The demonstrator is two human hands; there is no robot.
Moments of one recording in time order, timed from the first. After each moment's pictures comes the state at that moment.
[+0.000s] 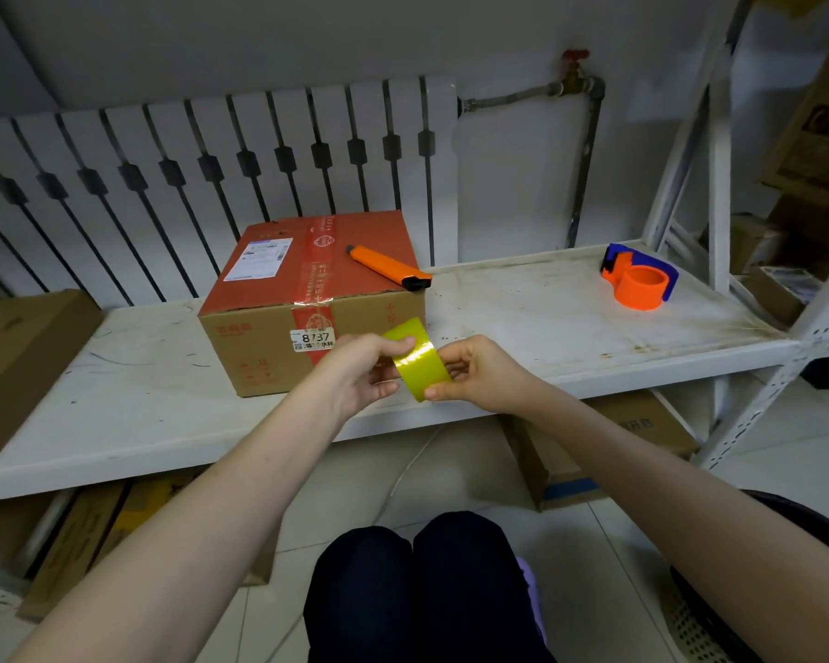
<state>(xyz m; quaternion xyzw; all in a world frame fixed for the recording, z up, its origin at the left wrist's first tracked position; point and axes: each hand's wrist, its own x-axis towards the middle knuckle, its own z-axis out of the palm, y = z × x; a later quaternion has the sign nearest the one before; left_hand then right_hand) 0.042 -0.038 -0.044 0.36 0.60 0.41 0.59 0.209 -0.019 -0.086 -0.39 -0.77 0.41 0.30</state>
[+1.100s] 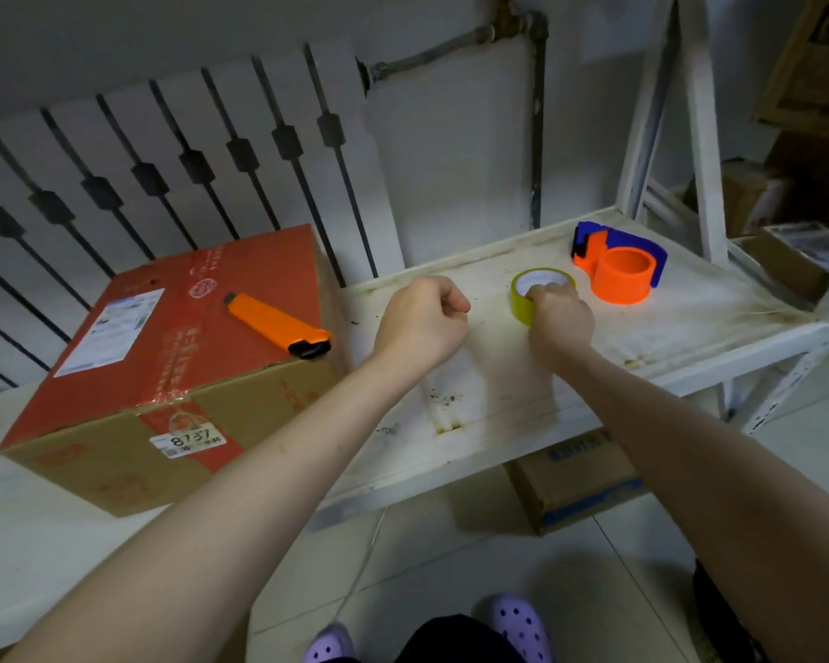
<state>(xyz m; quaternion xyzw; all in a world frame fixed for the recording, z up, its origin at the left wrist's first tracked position) 0.186 0.111 -0.048 0.73 0.59 0.27 0.19 0.363 0.181 -0.163 -0.76 -0.62 0.01 0.21</state>
